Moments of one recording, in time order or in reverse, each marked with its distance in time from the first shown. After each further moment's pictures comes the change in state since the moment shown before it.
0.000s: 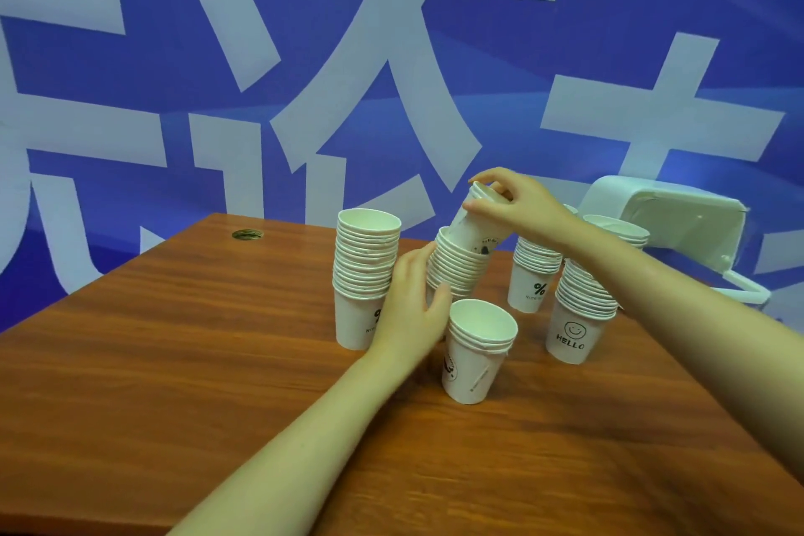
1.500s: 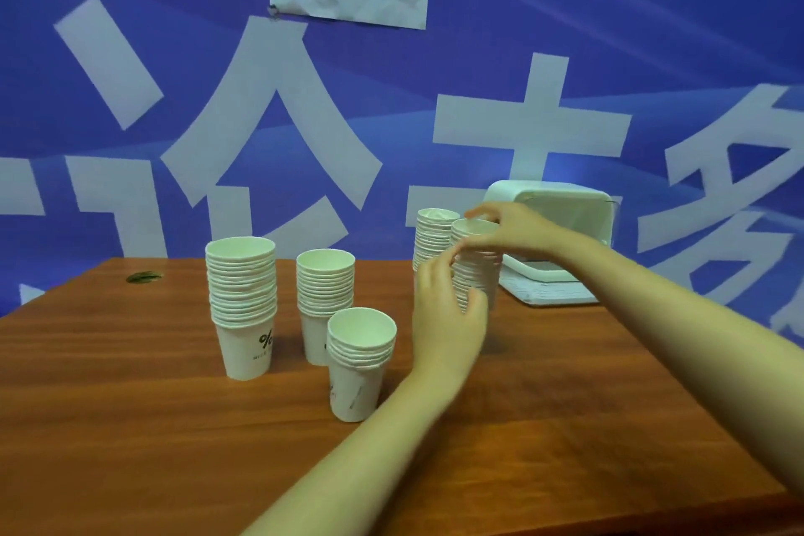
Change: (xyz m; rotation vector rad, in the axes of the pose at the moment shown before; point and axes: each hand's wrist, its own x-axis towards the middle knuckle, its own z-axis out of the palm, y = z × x) left_hand -0.010 0.108 0.134 -0.127 0.018 -0.001; right_hand -0.063 0.077 -0.107 -0.234 -0.058 0.192
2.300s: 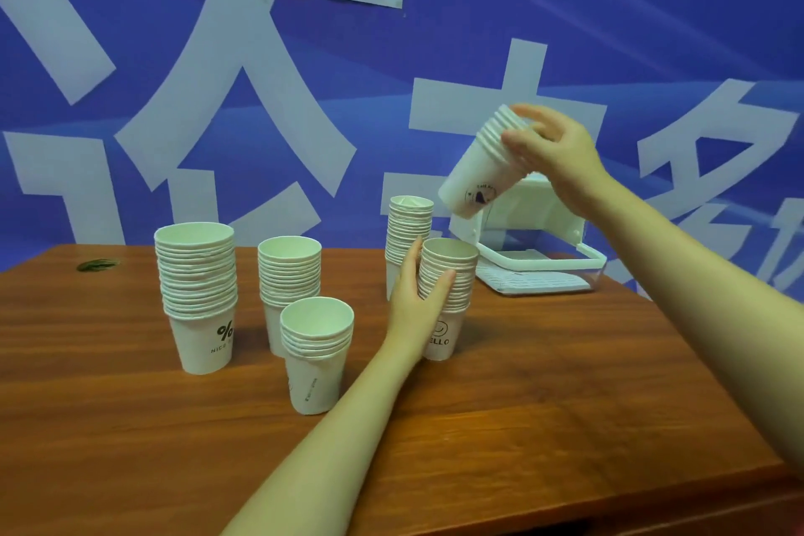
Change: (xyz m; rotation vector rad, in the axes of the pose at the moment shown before) left_hand 0.020 -0.052 0.031 -0.260 -0.125 -0.174; right_hand -0.018 0.008 -0.068 0.608 0.414 -0.091
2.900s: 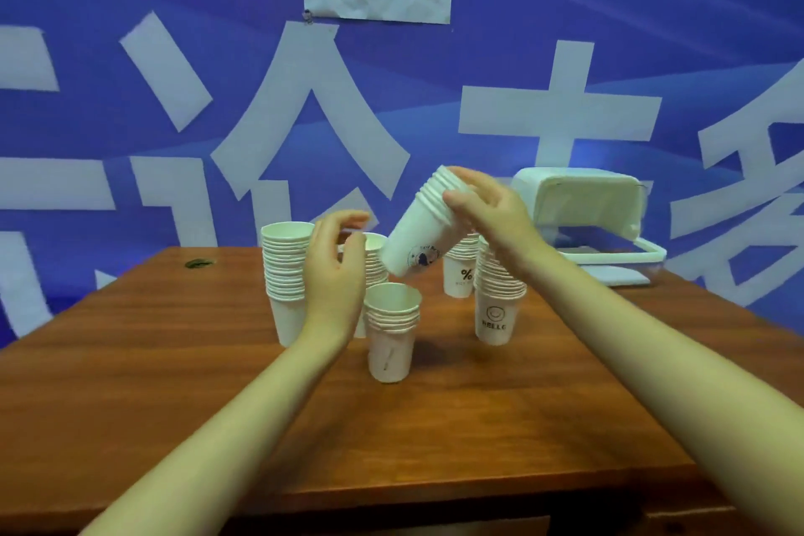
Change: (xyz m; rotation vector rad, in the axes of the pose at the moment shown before) left_hand -0.049 0.095 -0.147 0.143 0.363 0.287; right_hand -0.079 -0.020 0.124 0.278 -0.177 0.008
